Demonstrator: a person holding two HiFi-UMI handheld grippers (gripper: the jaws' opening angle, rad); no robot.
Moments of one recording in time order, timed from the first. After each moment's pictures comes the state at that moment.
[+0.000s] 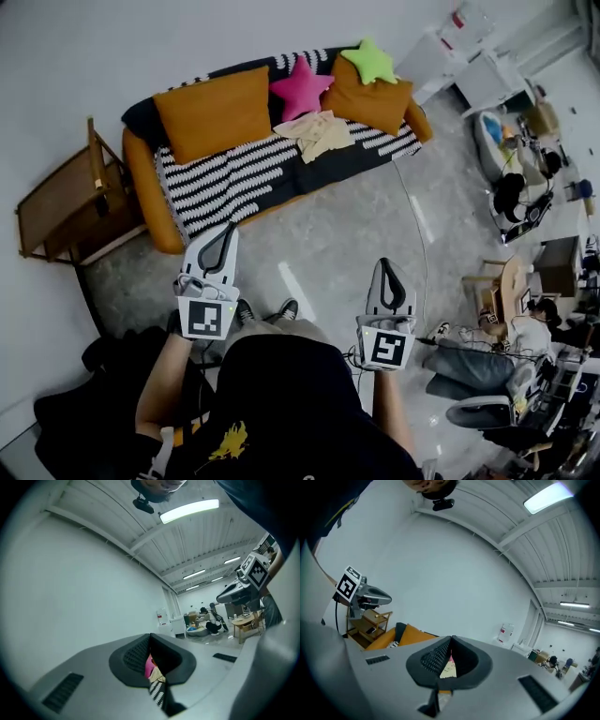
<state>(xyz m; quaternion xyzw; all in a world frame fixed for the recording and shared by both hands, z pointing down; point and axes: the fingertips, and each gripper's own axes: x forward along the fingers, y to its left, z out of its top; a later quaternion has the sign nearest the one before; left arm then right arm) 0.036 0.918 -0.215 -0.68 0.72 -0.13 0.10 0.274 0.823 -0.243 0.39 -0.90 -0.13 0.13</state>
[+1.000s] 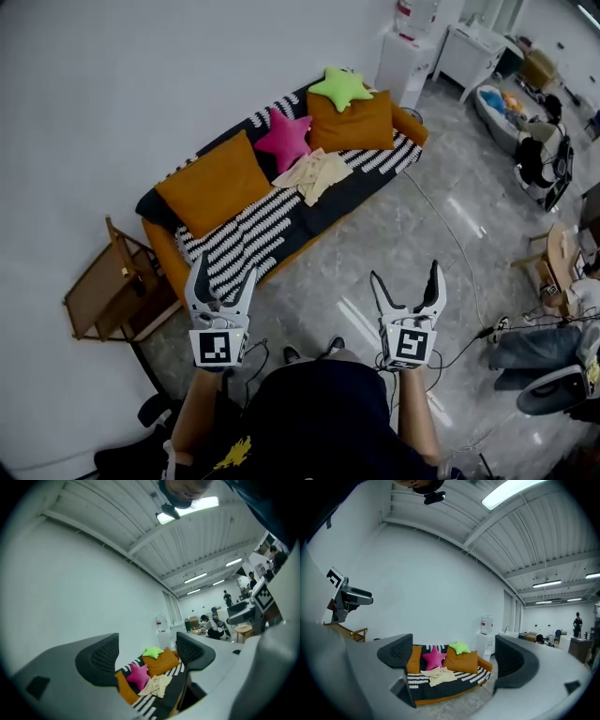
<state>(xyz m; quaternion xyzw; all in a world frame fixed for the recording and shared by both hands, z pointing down) 0.101 0.826 -0.283 -0.67 0.74 -0.05 0.07 0.393 0.712 -0.252 0.49 -0.87 -0.05 0.07</state>
